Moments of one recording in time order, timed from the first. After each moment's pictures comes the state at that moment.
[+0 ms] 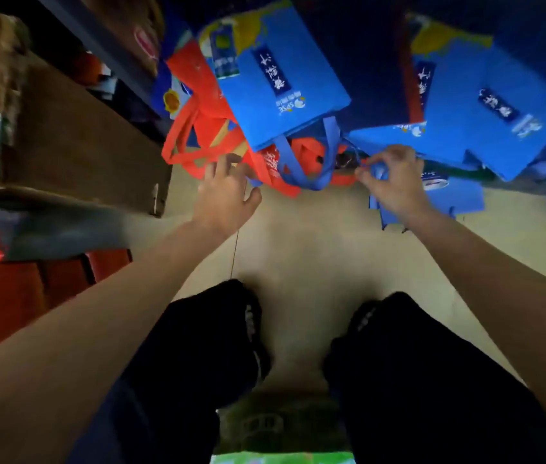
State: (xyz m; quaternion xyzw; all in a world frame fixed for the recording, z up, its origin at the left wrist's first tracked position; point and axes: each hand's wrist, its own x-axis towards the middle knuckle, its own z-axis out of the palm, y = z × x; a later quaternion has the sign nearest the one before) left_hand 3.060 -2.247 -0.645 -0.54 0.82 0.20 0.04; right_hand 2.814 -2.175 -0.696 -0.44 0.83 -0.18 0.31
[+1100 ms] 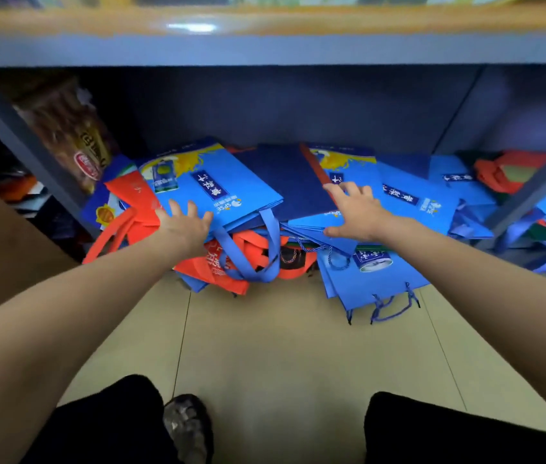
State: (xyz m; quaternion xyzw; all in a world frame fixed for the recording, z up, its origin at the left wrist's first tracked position) left_hand 3.002 -2.326 -0.728 -0.46 0.84 -0.12 0.28; right_hand 2.762 -2.181 -0.697 -0.56 0.81 -0.02 0.14
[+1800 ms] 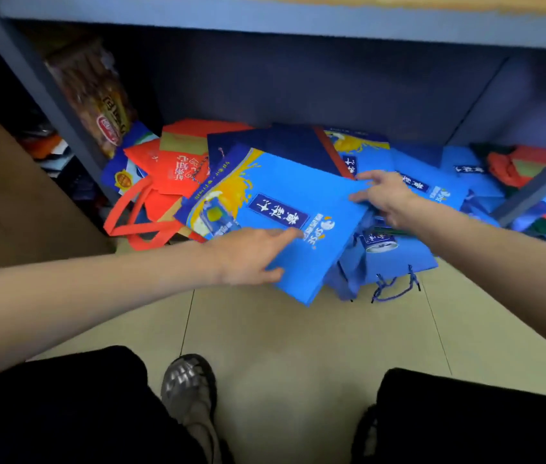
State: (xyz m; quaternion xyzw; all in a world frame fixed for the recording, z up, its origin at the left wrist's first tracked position) left_hand 3.014 -2.210 -0.691 -0.17 0.97 0.12 0.13; right_hand 2.769 -2.167 -0.701 -0.23 0.78 -0.45 0.37
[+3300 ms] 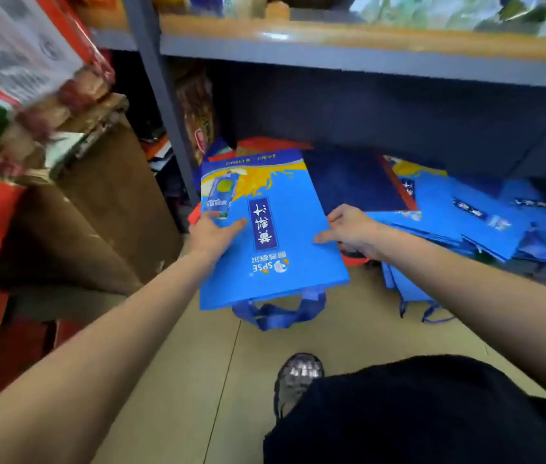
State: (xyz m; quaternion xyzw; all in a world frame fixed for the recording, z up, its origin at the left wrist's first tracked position) left_hand 3.145 -2.265 -0.720 -0.66 0.53 0.46 -0.28; right_hand 2.928 -2.184 -0.684 -0.42 0.72 -0.31 0.46
